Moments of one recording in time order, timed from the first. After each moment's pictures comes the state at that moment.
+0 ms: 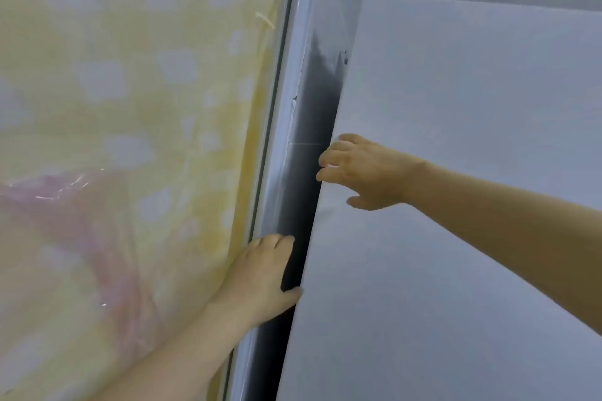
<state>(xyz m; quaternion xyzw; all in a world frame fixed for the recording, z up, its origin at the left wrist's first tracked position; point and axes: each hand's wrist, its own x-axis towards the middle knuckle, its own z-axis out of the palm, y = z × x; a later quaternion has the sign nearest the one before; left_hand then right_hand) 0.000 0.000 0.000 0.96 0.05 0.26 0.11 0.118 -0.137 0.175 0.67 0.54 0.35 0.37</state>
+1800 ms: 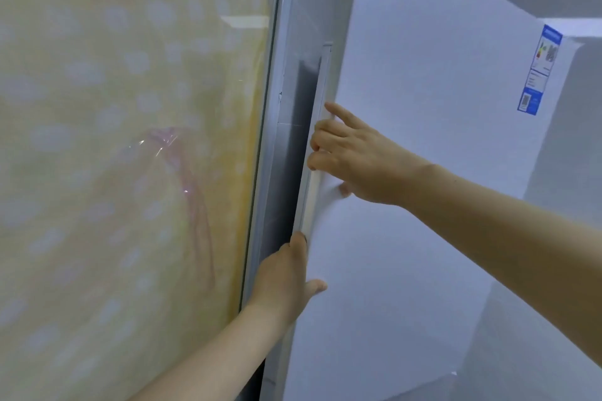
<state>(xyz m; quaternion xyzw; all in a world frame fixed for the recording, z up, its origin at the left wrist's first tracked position) -0.174 -0.187 -0.022 0.93 0.12 0.28 0.23 -0.097 -0.294 0.154 0.59 0.59 0.49 0.25</state>
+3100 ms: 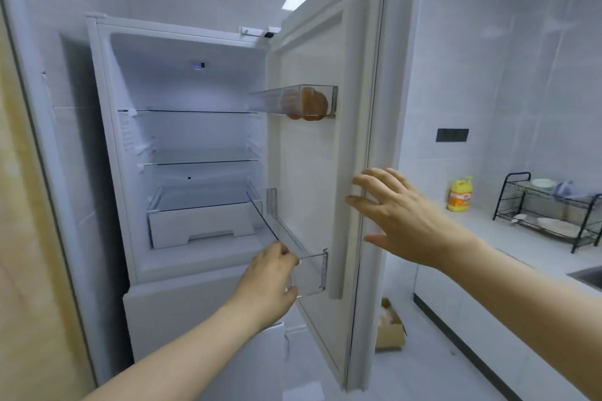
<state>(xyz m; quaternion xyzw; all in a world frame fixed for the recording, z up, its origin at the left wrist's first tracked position) -0.236 -0.390 -0.065 0.93 -0.28 0.19 0.15 -0.279 -0.635 0.043 0.87 0.25 0.38 0.22</state>
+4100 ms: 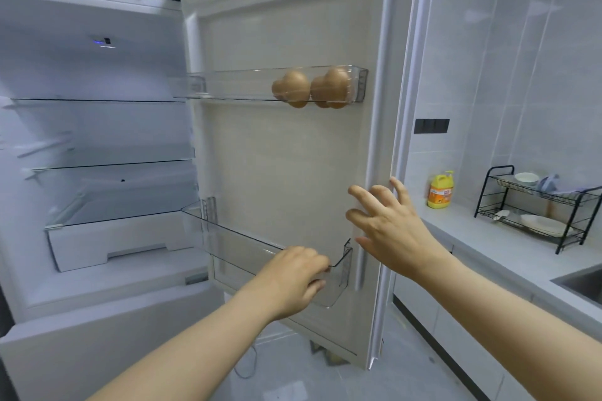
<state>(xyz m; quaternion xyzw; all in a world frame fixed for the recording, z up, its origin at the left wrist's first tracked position) -0.111 -0.606 -0.063 0.88 -0.43 0.19 0.07 -0.143 -0.818 -0.009 0.89 0.14 0.37 0.22</state>
